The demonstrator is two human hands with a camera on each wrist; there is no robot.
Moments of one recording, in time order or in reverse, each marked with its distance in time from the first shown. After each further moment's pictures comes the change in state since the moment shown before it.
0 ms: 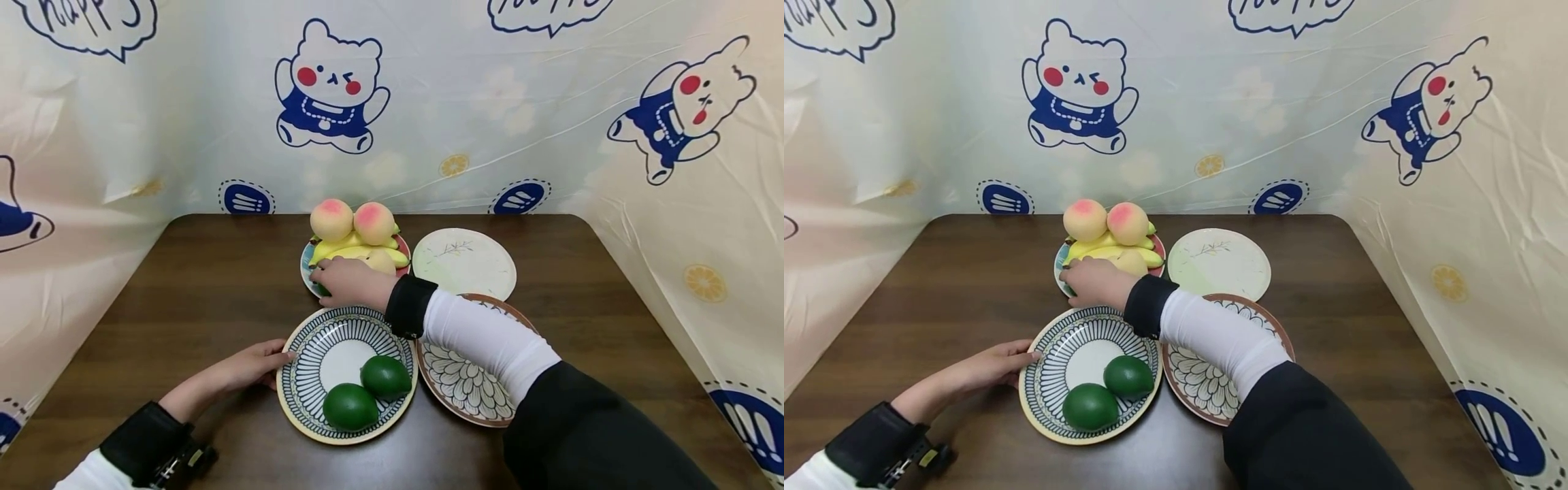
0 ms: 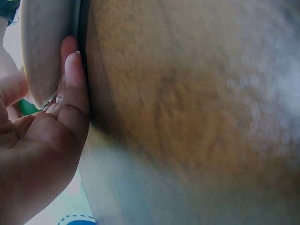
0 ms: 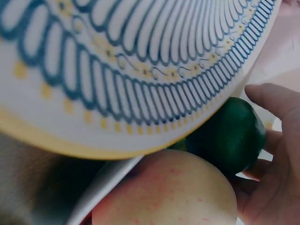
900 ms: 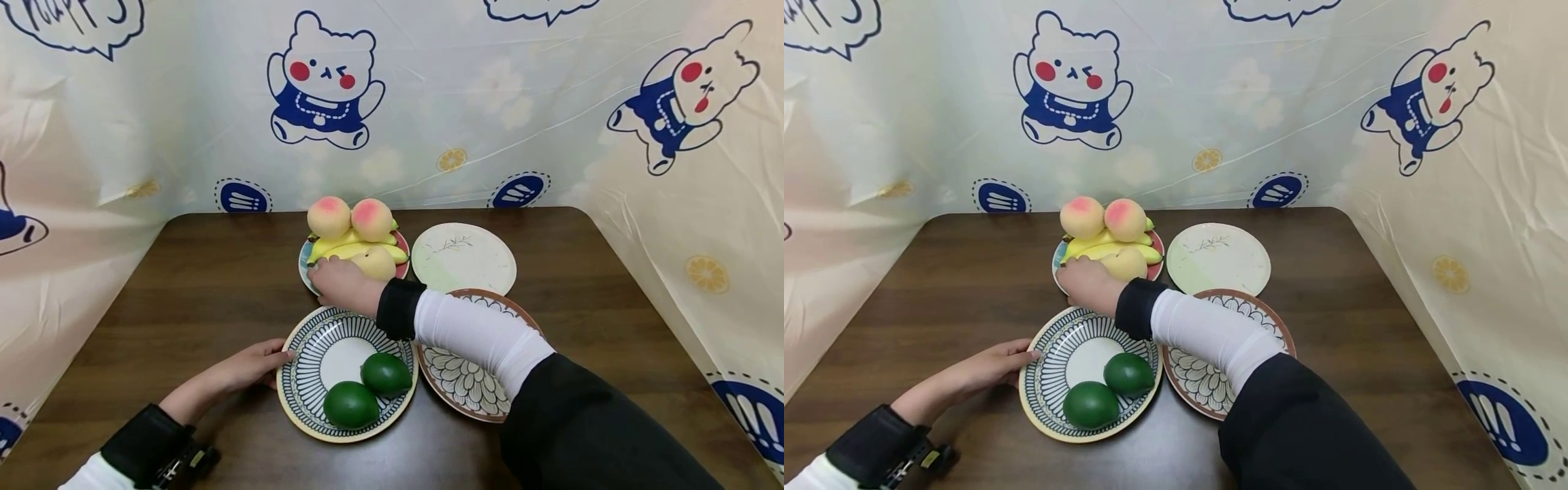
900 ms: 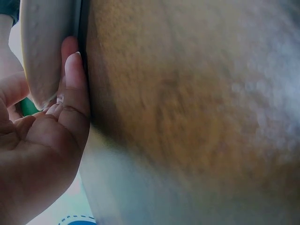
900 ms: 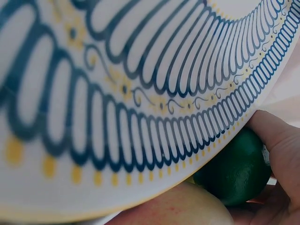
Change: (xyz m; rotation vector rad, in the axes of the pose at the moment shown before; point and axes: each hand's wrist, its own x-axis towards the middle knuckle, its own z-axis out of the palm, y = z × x) left_hand 0.003 -0.002 0.002 -0.003 0.011 -0.004; right_hand 0.005 -0.013 0.011 -0.128 0.035 0.087
